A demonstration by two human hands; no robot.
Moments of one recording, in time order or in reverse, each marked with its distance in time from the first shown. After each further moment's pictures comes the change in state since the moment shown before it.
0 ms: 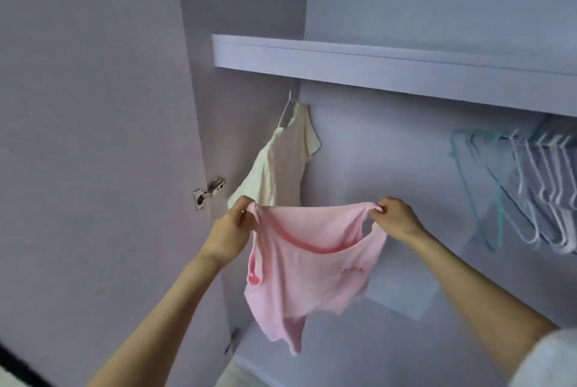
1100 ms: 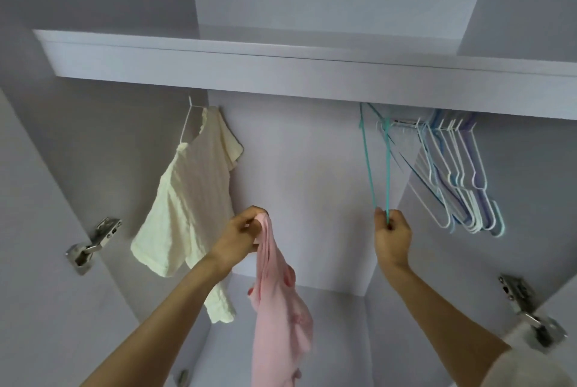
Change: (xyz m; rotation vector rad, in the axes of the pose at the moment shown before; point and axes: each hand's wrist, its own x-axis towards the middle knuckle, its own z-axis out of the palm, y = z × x) left_hand 0.090 0.063 0.126 -0.368 -0.449 0.057; right_hand 0.014 0.107 -0.008 0.657 0.815 0.215
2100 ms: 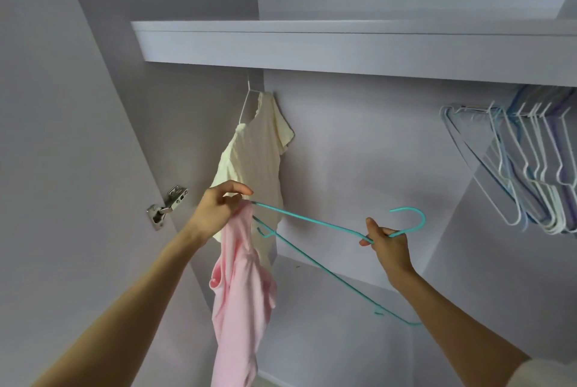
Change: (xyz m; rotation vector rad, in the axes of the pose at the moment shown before) left_hand -0.040 -0.006 -0.088 0.181 0.312 0.050; right_hand -0.064 0.011 0.035 -0.004 -0.490 0.258
